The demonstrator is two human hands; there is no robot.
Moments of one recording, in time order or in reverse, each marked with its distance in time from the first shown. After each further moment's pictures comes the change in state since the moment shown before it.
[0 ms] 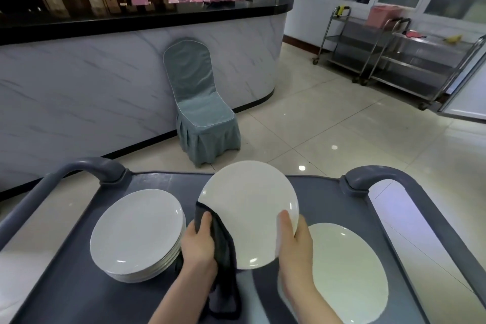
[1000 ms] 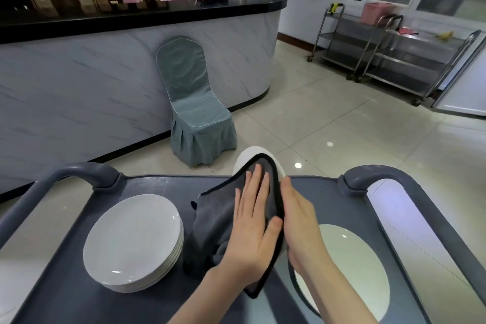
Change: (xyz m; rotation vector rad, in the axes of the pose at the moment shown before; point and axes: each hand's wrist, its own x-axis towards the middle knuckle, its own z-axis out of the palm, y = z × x) left_hand -0.039 0.012 0.050 0.584 -0.620 1.172; right_hand 0.002 -0.093 0.012 0.136 -0.369 -0.008
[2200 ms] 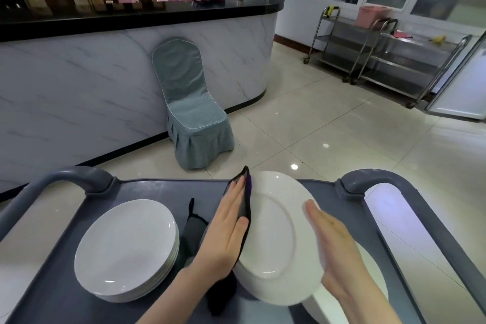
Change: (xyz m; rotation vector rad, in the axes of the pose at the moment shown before) left_hand -0.004 -0.051 -0.028 -0.084 -0.120 -0.129; right_hand -0.007 0.006 -0.058 0.088 0.051 0.192
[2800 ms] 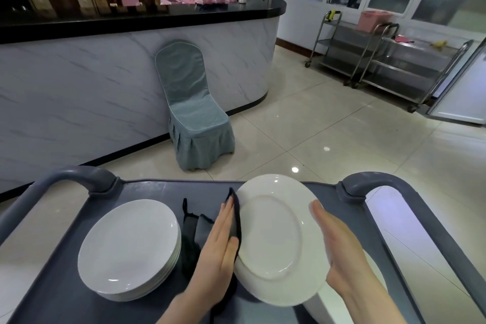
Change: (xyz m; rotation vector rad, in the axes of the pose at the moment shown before) left_hand -0.039 -0.012 0.007 -0.062 0.052 -0.165; right_hand 0.011 0.005 -0.014 0.041 -0.059 0.088
